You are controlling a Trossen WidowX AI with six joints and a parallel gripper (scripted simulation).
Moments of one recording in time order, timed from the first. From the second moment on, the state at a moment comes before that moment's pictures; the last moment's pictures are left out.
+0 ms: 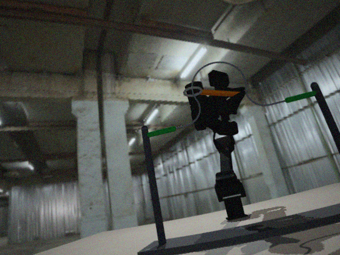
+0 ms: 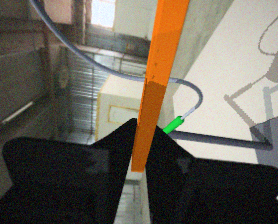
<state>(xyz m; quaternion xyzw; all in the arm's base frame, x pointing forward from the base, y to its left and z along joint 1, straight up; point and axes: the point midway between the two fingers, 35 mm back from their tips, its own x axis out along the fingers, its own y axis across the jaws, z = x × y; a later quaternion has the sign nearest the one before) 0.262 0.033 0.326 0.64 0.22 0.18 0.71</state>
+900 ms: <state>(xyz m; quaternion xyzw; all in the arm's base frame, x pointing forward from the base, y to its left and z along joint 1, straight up) 0.262 0.030 0.314 0.53 0.26 0.13 0.79</state>
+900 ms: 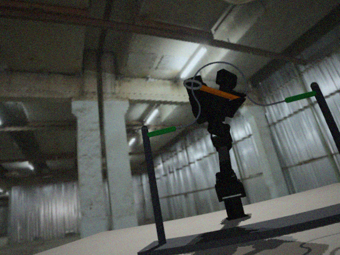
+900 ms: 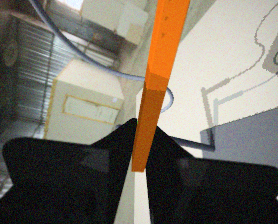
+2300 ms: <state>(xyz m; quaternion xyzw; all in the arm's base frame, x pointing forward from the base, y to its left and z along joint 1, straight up) 0.260 0.016 0.296 0.29 0.32 0.02 0.90</state>
